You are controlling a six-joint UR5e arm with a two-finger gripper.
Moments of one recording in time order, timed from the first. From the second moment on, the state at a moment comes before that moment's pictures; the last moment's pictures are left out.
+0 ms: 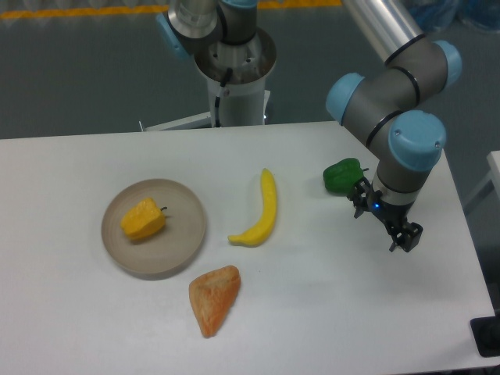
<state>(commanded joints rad) 2.38 -2.02 -1.43 -1.18 1.57 1.51</state>
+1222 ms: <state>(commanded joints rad) 1.96 -1.81 -1.66 -1.19 1.52 0.98</state>
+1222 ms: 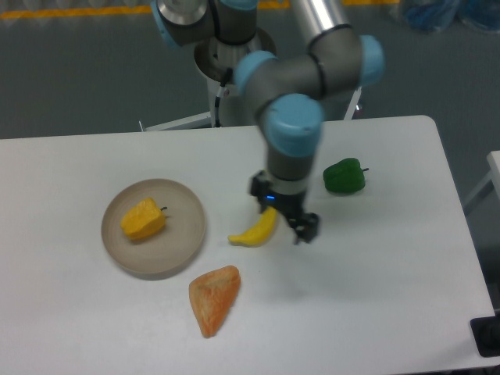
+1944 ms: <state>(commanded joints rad) 1.75 -1.92 -1.68 -1.18 1.48 0.80</state>
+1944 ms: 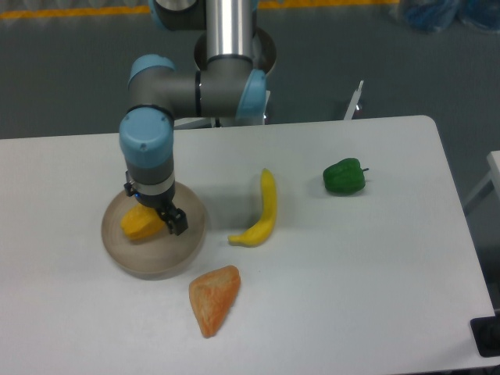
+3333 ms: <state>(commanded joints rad) 1.81 -1.87 -1.64 -1.14 1.48 0.79</state>
